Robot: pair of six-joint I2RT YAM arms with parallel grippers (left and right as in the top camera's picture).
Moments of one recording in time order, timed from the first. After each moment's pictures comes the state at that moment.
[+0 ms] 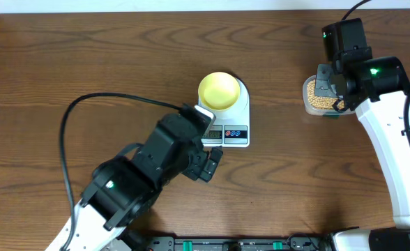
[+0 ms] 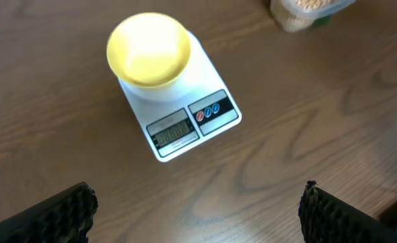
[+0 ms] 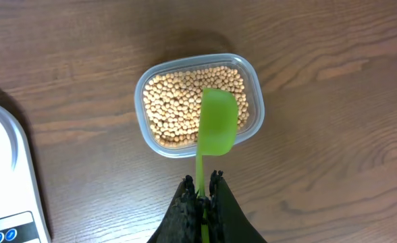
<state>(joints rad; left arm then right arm) -0.72 1.02 1.15 -0.94 -0.05 -0.16 0.22 1.56 1.61 -1.17 0.37 0.30</state>
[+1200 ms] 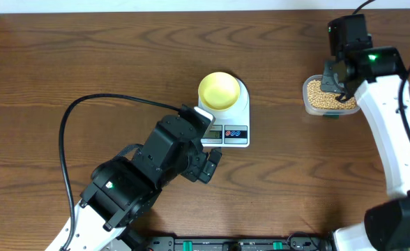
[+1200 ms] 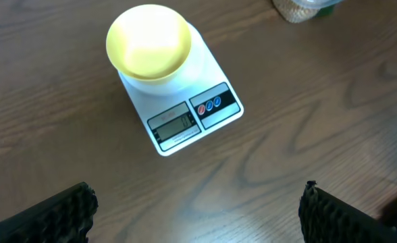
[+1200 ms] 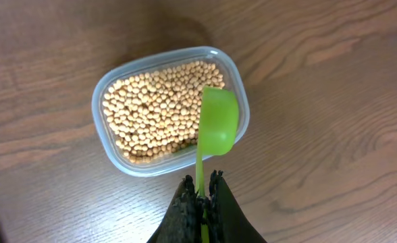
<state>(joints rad) -0.72 1.03 1.15 -0.96 -0.06 -0.15 0.14 1.67 1.61 -1.14 0.40 0.31</state>
